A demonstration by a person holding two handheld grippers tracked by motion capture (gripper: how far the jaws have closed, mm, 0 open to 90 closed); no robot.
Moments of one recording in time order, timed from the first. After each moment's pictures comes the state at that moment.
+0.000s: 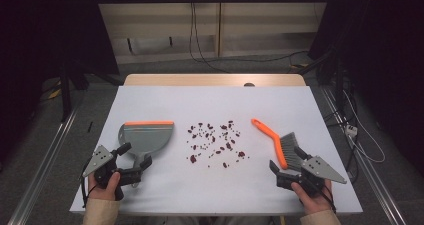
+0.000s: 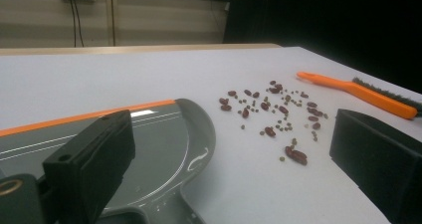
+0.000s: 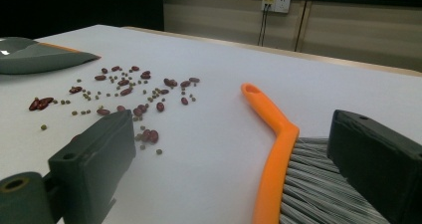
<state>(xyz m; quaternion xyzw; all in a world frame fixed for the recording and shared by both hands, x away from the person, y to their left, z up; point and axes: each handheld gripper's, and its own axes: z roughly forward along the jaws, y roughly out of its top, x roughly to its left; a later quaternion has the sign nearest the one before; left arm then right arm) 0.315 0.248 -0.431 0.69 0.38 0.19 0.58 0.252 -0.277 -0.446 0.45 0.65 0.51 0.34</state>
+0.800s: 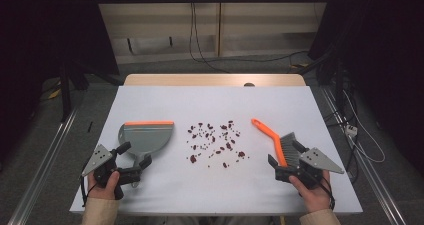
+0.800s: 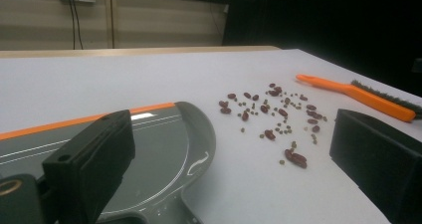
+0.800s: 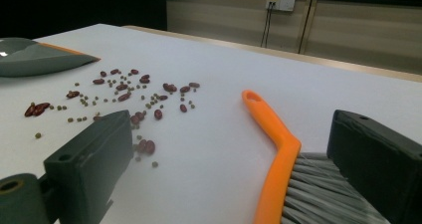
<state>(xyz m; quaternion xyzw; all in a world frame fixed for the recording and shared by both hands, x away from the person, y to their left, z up) 0.317 0.248 -0.430 0.69 0.38 0.19 0.59 0.270 -0.277 -0.438 0.44 0.66 0.50 0.33</state>
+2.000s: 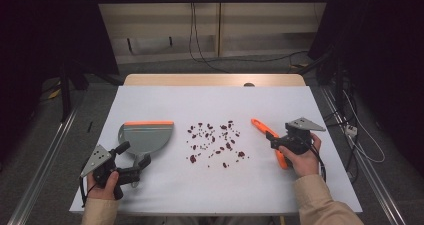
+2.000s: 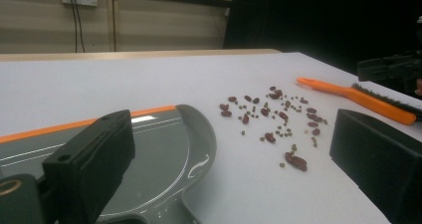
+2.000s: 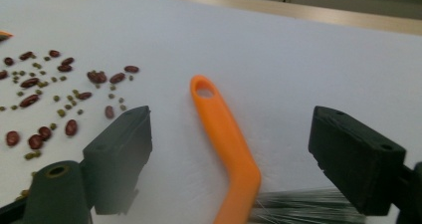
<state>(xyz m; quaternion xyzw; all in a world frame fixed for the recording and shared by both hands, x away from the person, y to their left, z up) 0.315 0.248 -0.429 0.68 0.38 0.20 0.59 0.360 -0.286 -0.440 0.52 0.69 0.41 0.28</state>
